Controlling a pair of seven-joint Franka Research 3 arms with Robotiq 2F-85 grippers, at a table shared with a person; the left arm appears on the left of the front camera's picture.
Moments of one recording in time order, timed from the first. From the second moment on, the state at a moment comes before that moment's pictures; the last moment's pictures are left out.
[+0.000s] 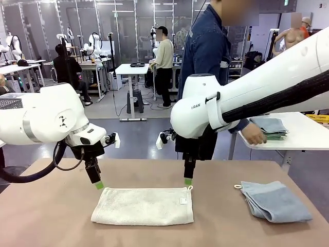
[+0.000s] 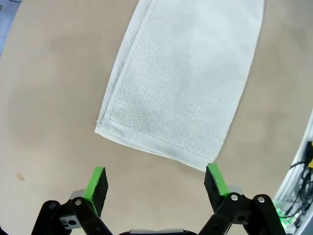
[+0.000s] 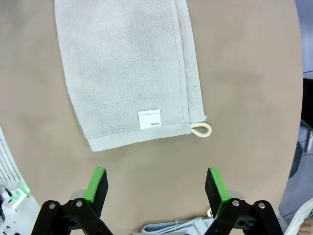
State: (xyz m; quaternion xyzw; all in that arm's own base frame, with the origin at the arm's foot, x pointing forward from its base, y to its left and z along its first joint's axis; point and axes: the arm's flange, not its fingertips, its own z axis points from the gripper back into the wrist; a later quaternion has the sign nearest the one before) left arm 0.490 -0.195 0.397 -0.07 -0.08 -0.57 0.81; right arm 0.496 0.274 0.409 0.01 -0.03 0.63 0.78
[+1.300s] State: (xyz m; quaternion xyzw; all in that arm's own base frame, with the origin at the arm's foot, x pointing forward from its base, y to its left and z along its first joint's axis) left arm 0.362 -0.103 0.725 -0.02 -0.20 -0.55 0.81; right arm 0.461 0.234 0.301 0.08 -0.12 0.11 0.98
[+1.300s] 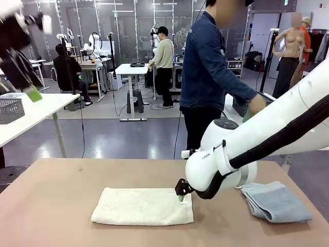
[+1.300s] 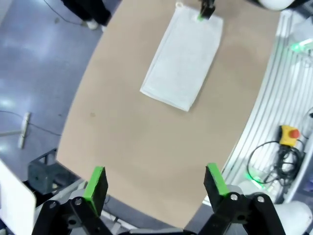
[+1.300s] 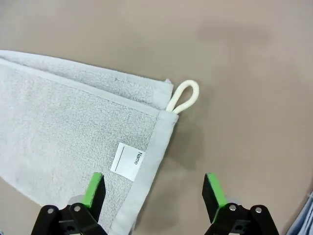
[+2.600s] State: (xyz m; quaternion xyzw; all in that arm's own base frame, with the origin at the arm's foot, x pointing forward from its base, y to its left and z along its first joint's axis) left arm 0.316 -0.087 0.786 0.03 -0.23 -0.52 0.82; right arm 0.458 0.247 0.296 0.07 -0.07 0.08 0.99
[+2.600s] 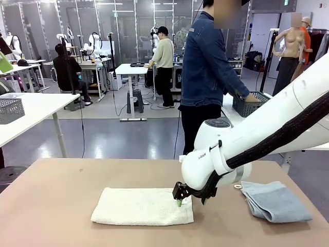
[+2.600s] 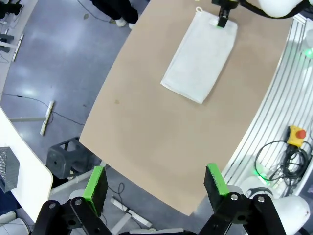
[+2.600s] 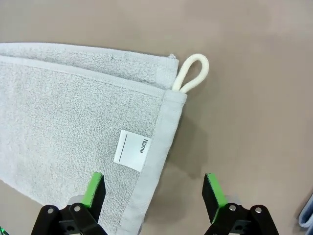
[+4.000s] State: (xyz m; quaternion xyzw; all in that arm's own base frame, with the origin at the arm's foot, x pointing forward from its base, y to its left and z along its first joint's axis) left arm 0.316 -0.087 0.786 0.03 -0.23 -0.52 0.82; right arm 0.477 0.263 0.295 0.03 -0.03 -0.01 1.00
